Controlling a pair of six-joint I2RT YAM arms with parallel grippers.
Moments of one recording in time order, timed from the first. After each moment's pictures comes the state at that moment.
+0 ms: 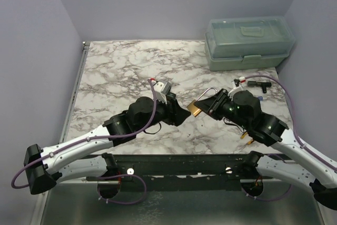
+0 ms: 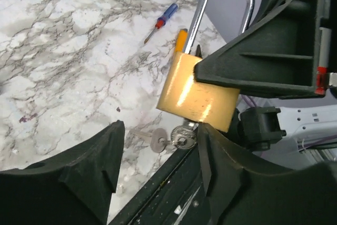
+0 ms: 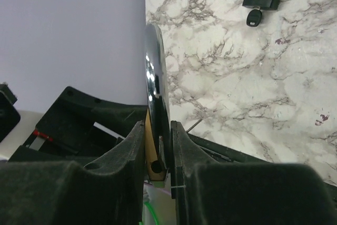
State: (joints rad) left arm -1.06 0.98 0.82 -0.06 -0.10 -0.61; right arm 0.85 0.82 0.87 -0.42 0.13 1.22
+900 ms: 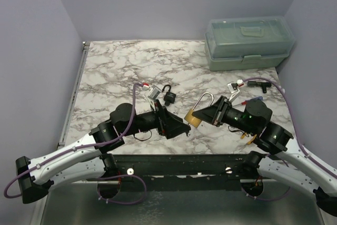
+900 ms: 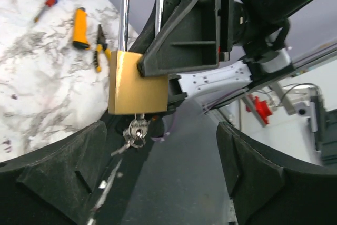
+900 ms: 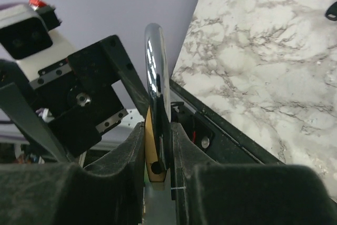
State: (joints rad) left arm -1.04 0.79 0.73 0.02 0.23 -0.79; right arm 0.85 0.66 0.75 -0.24 -0.11 1.04
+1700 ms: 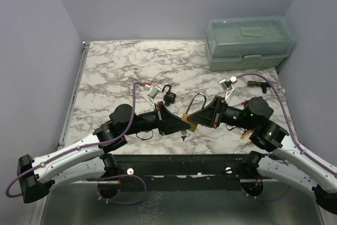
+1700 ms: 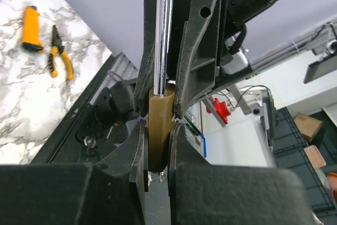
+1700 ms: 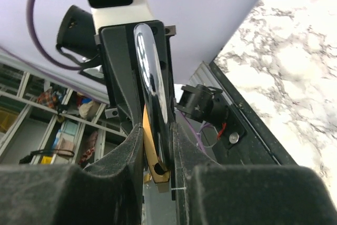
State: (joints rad) left arm -1.04 0.81 0.67 0.21 0.30 -0.95; right arm 0.85 0.72 0.73 0.00 -0.41 0.97
